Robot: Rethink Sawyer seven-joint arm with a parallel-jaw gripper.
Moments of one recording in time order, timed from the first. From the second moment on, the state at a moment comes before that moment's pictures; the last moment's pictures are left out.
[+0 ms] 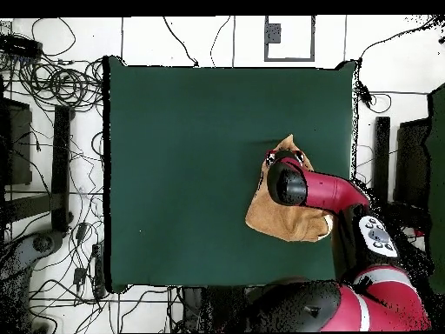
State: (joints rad) arm -0.48 -0.35 0.08 1.46 -0.35 0.10 1.58
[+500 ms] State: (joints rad) arm -0.52 -0.37 0.12 1.50 -0.34 0.07 1.58
